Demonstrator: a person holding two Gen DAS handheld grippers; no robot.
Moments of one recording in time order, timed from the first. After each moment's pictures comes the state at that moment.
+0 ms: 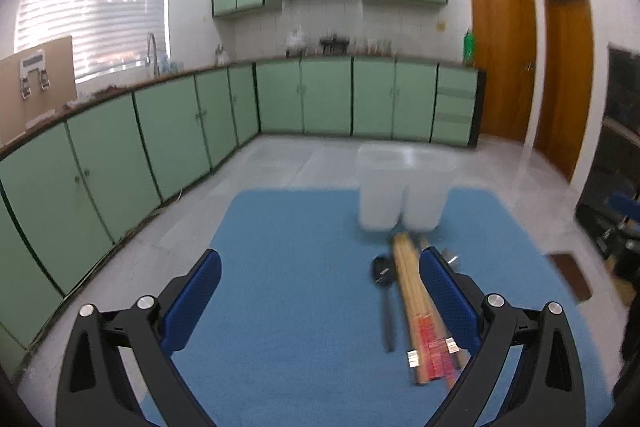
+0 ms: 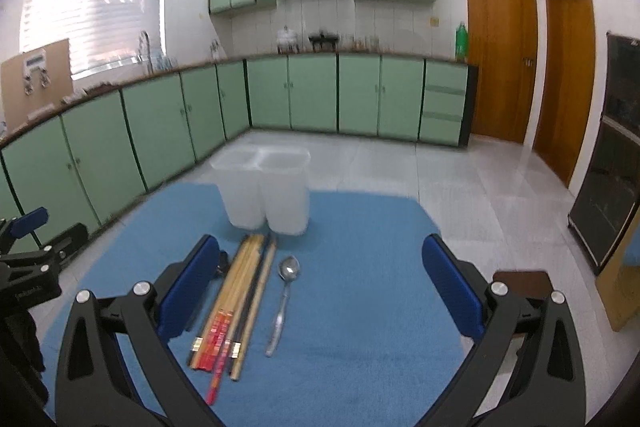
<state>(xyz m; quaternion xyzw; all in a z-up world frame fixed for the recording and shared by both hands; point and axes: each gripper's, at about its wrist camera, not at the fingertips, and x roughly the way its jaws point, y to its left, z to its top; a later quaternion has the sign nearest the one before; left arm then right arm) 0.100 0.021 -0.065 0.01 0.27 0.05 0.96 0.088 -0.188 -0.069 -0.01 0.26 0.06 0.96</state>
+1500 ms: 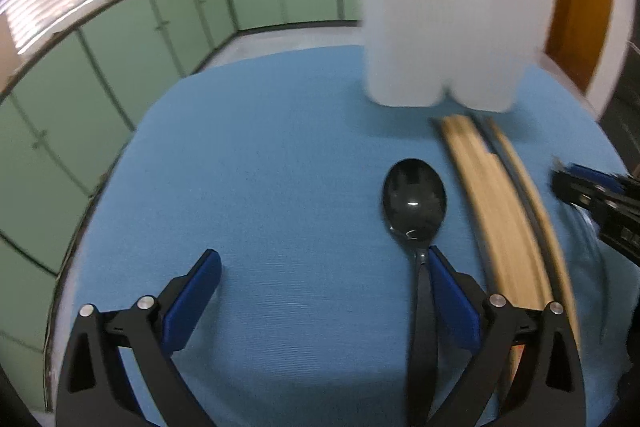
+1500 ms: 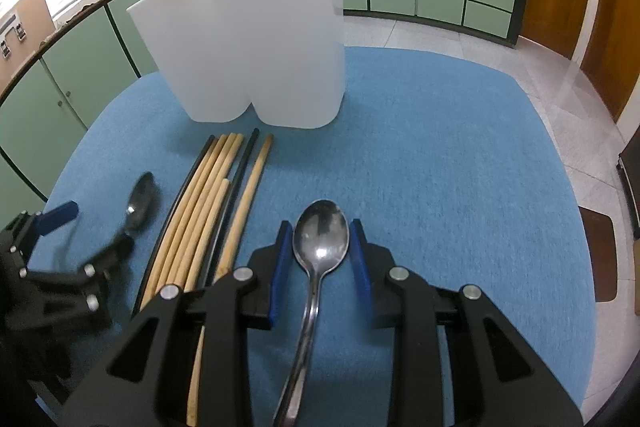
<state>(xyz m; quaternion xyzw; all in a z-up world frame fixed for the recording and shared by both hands) 0.250 0.014 -0.209 0.04 0.45 0.04 0.89 0.244 -0.141 -0.213 0.00 0.45 0.11 0.89</state>
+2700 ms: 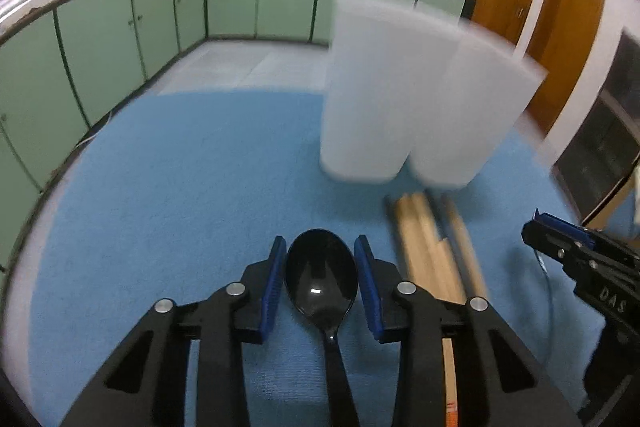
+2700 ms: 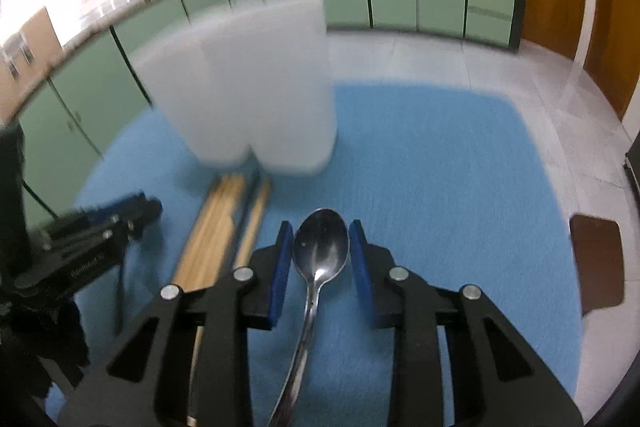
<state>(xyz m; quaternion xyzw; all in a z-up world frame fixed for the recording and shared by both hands) 0.272 0.016 -0.181 -0.05 0.40 -0.05 0.91 0.251 -0.165 -0.181 0.04 0.40 0.13 0.91</state>
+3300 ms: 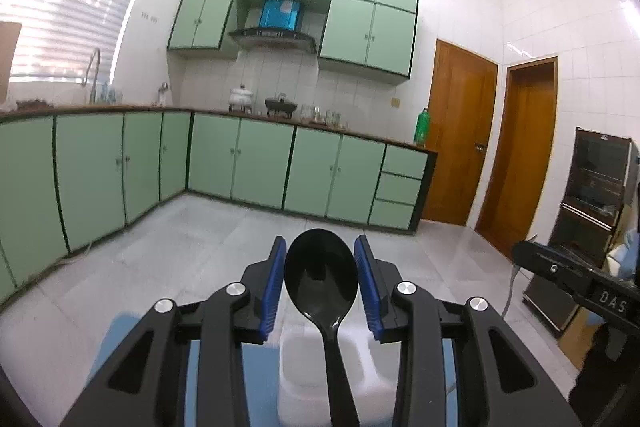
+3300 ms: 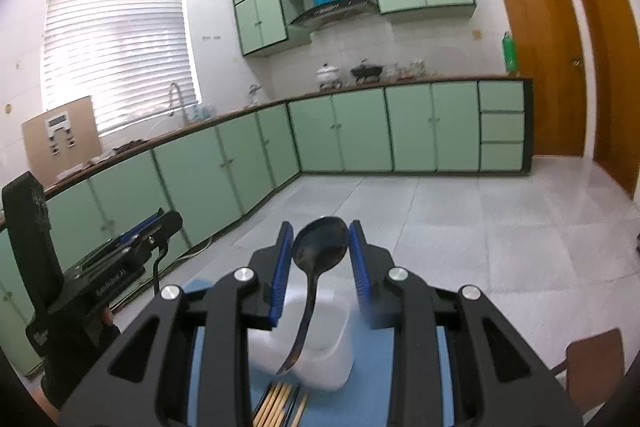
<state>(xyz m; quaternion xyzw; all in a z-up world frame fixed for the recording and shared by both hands) 0.314 0.007 -0.015 -0.08 0.12 -0.08 0.99 0.283 -0.198 -0.020 0.06 0.17 0.16 0.97</state>
